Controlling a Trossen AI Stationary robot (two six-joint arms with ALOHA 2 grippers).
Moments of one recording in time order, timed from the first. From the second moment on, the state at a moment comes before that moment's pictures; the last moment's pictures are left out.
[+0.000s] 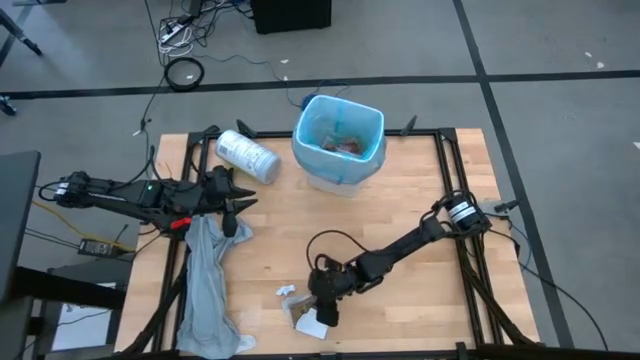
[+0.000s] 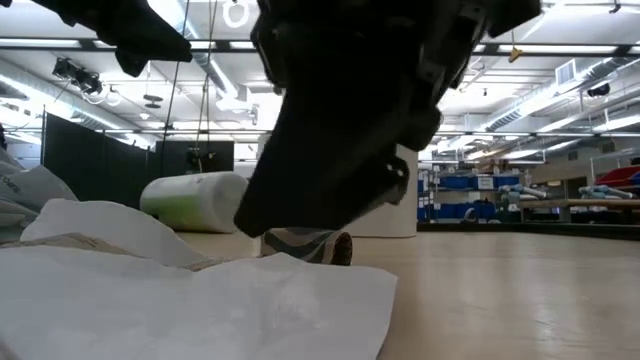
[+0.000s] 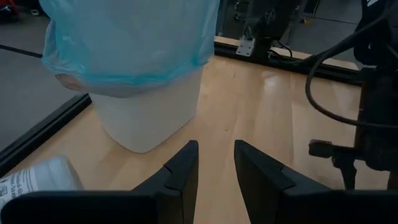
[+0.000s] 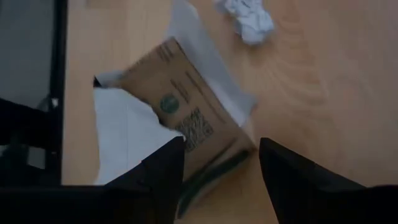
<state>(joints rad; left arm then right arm) -0.17 0.60 0.60 -0.36 -0.42 -0.27 0.45 2.13 1.42 -0.17 0.08 0.67</state>
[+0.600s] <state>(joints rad) -0.17 0.60 0.60 -0.36 -0.47 -0.21 0.42 2.11 1.42 -0.36 0.19 0.76</state>
